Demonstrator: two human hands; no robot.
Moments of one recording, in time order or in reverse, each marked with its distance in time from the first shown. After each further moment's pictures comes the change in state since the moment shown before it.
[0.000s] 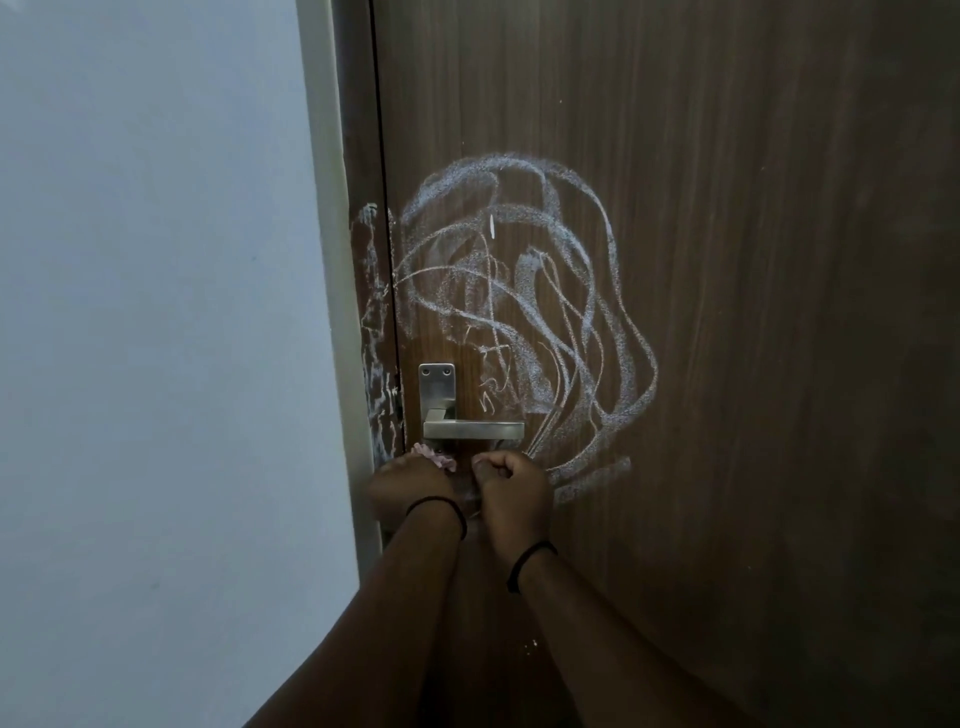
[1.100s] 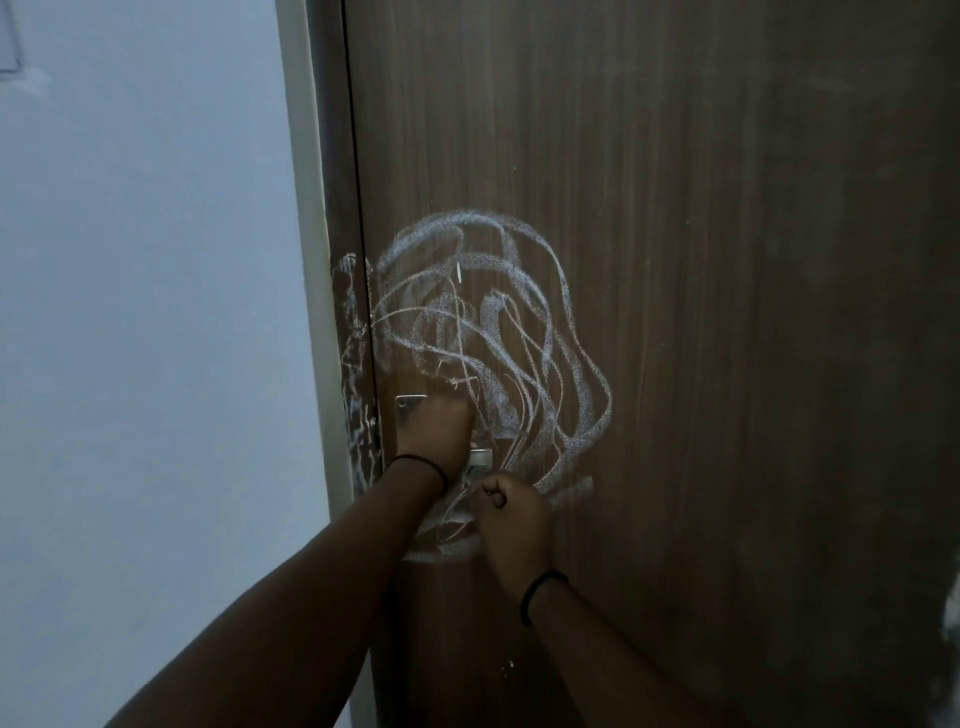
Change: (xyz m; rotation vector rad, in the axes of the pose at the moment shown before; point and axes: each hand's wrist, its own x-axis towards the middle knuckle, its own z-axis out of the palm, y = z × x) left_hand -0.022 0.082 0.016 1.027 -0.447 1.351; right_hand -0.020 -0.019 -0.045 -0.177 -0.061 -0.215
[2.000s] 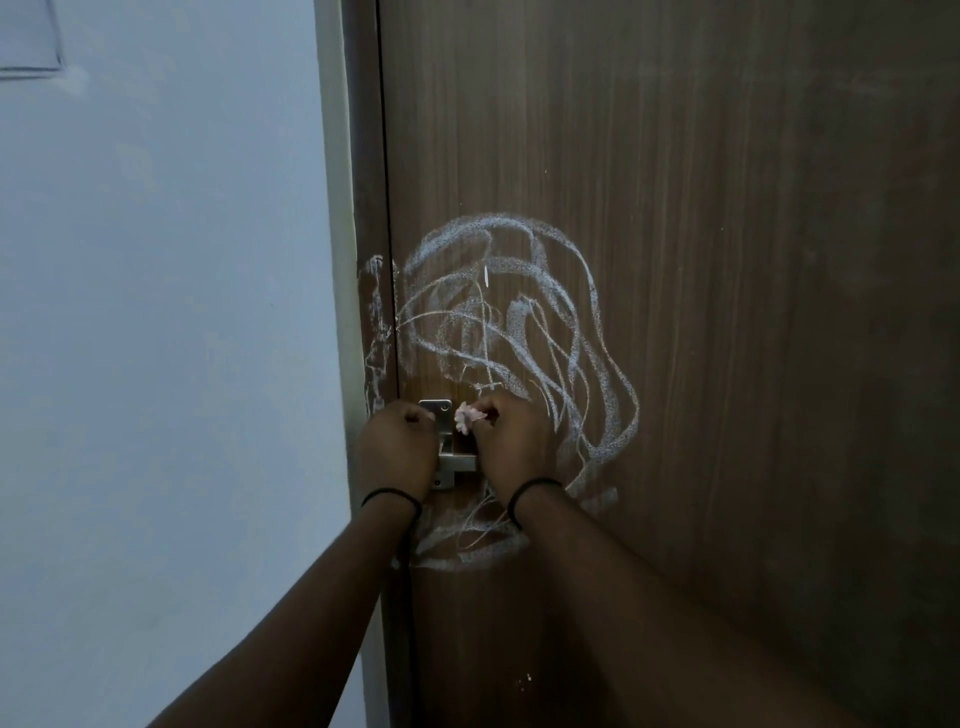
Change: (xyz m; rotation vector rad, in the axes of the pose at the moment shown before) left_hand -0.036 -0.046 0.004 -0.636 0.390 -0.530; right_hand 0.069 -0.066 0.014 -0.235 0.071 -0.188
